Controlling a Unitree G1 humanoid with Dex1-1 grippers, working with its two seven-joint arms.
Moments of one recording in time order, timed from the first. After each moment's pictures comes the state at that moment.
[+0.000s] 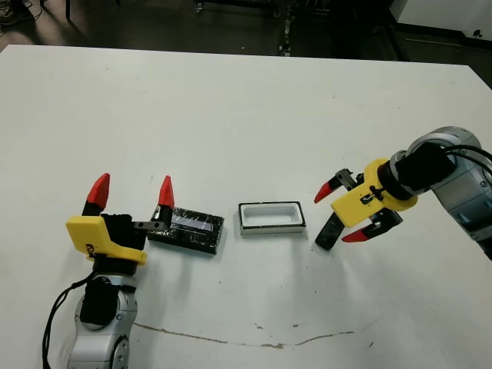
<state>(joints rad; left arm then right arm) 0.21 0.09 0.03 -0.34 -0.15 -0.09 -0.07 -0.72 -0.89 0.53 0.01 -0.24 -0.07 1.51</state>
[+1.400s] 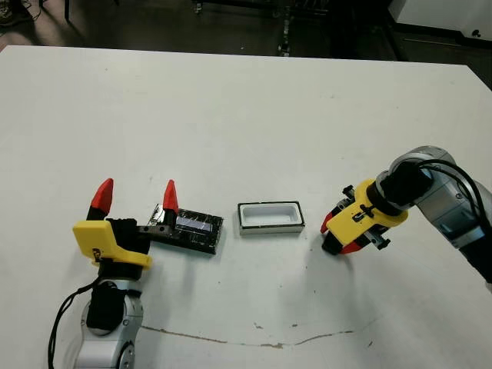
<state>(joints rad) 0.23 0.07 0.00 -0.37 -0.11 -0.08 -0.04 -0.70 -0.84 0.59 0.10 -0.29 -0.14 1.55</state>
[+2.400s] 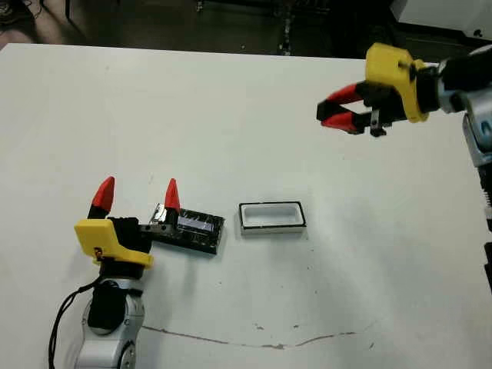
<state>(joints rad) 0.23 0.07 0.00 -0.38 -0.11 -0.06 -0.03 -1.02 -0.70 0.24 0.39 -0.04 0.34 1.30</state>
